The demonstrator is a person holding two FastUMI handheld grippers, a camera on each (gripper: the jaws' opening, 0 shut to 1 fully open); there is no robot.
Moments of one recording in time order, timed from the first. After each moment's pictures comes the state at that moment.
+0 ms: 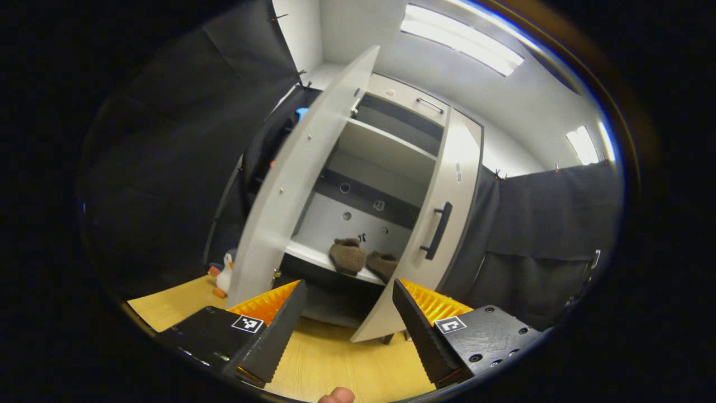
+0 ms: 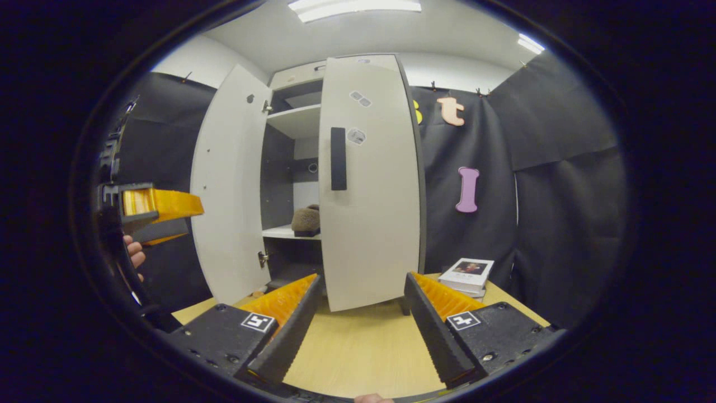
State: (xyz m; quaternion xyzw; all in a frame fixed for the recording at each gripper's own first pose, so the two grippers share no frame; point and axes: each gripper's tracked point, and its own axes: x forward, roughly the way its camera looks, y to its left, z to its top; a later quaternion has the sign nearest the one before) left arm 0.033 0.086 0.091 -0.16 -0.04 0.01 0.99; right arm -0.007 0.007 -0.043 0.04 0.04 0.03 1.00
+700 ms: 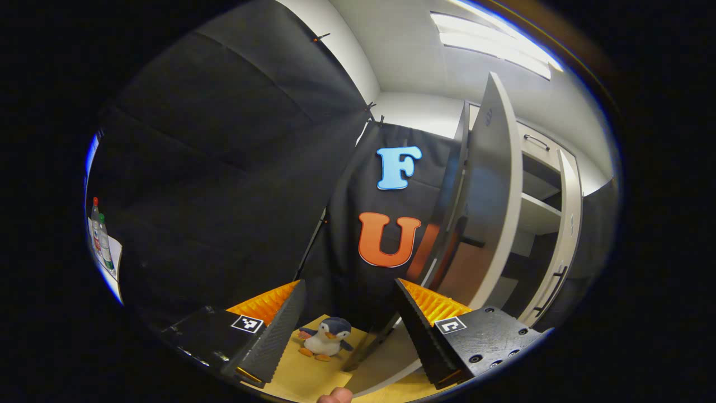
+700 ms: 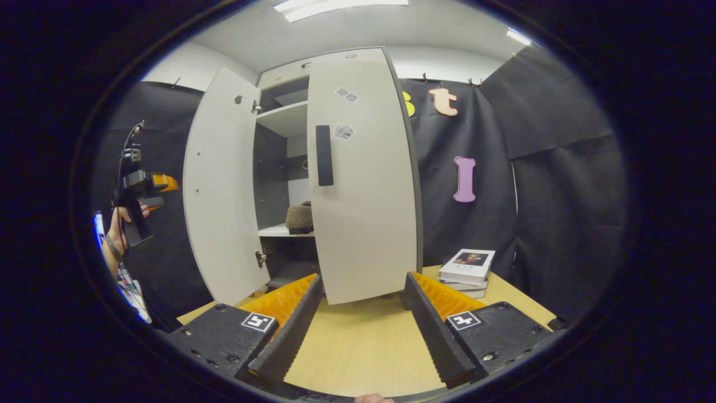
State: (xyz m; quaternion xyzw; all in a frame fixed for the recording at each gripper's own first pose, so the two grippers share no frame) left arm 0.096 0.303 0.137 -0.12 -0.07 0.20 0.97; right arm -0.004 -0.008 -0.046 0.06 0.05 0.02 1.00
